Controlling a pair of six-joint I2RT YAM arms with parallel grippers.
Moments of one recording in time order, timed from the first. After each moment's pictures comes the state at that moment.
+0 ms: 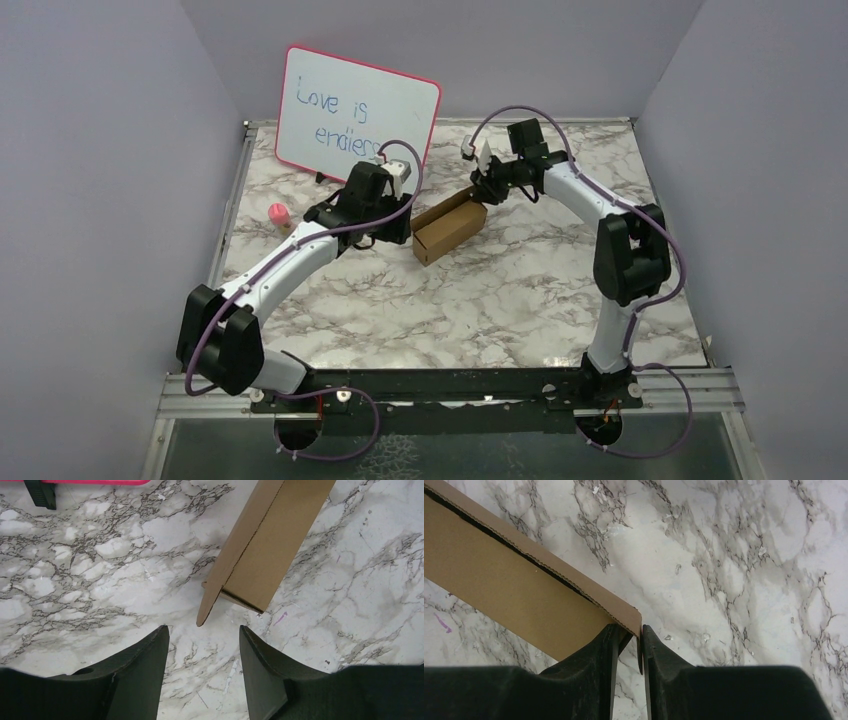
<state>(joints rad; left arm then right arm) -0.53 1.40 1.09 -0.45 0.09 -0.20 0.33 1.94 1.53 -0.47 -0.59 -0.73</state>
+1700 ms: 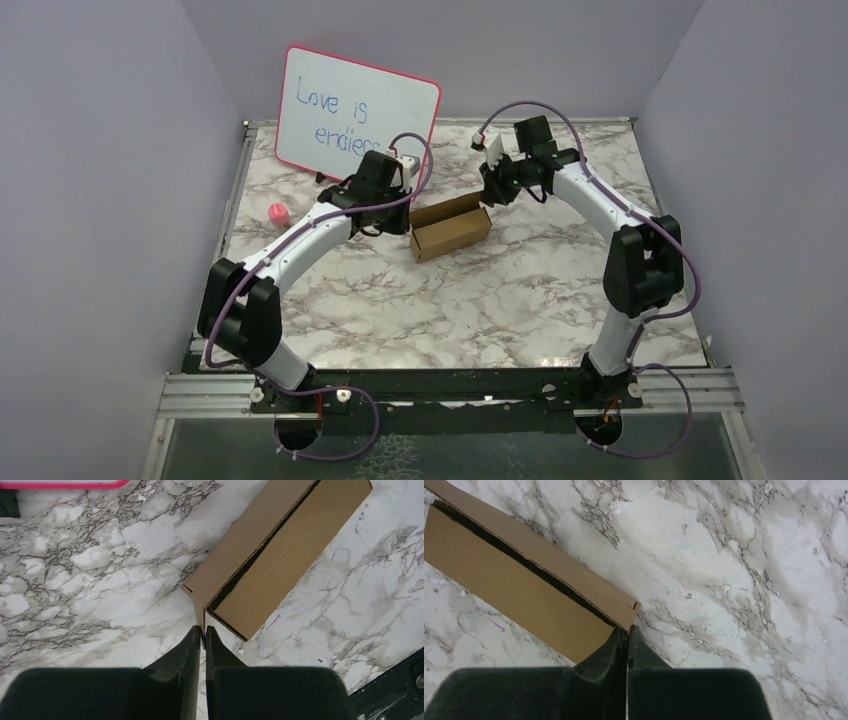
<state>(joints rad) -0.51 1.55 1.22 -0.51 0.17 -0.18 0.33 1.83 1.50 -0.57 -0.49 -0.50</state>
